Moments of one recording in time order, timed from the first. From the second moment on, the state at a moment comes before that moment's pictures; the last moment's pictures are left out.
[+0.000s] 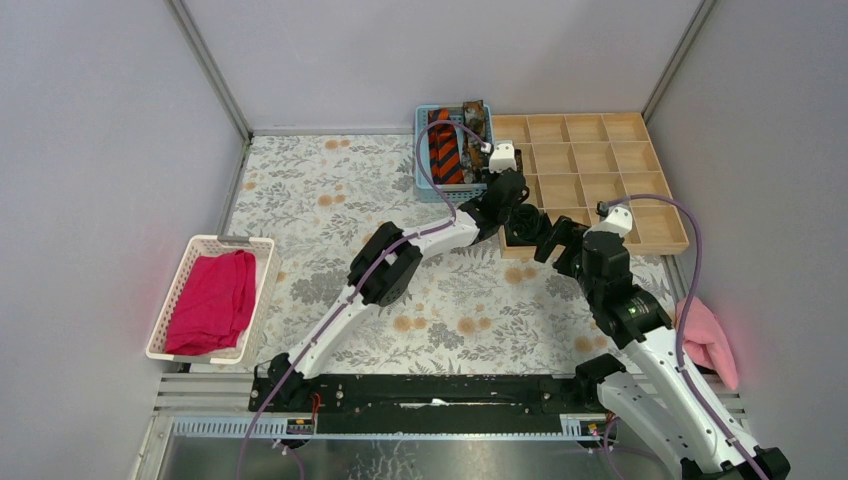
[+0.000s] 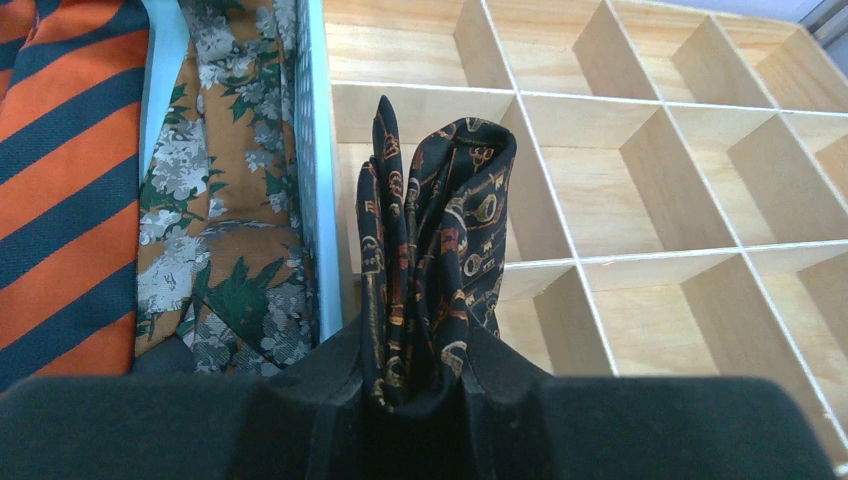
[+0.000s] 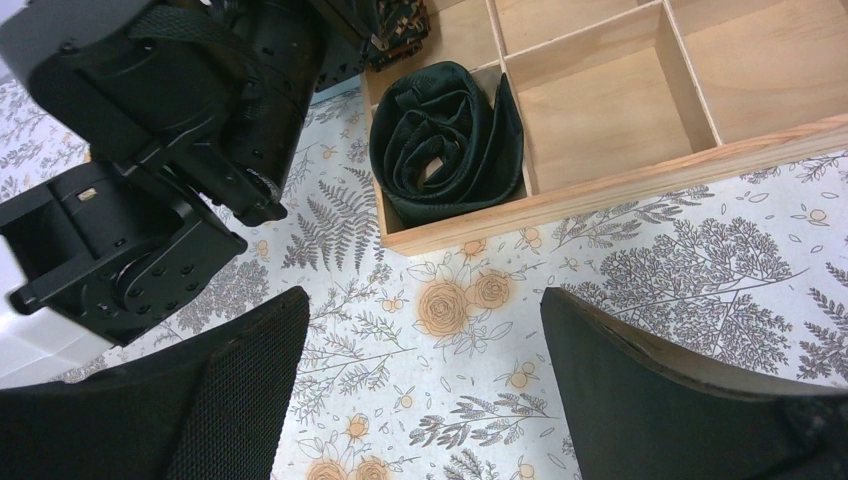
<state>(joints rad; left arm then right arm) -0.81 2.62 2.14 0.24 -0.64 -0.42 0.38 0.68 0.65 -0.43 0.30 0.55</state>
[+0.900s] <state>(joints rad) -0.78 2.75 2.36 0.10 -0.50 -0.59 0.38 0.75 0.63 -0.33 0.27 0.53</state>
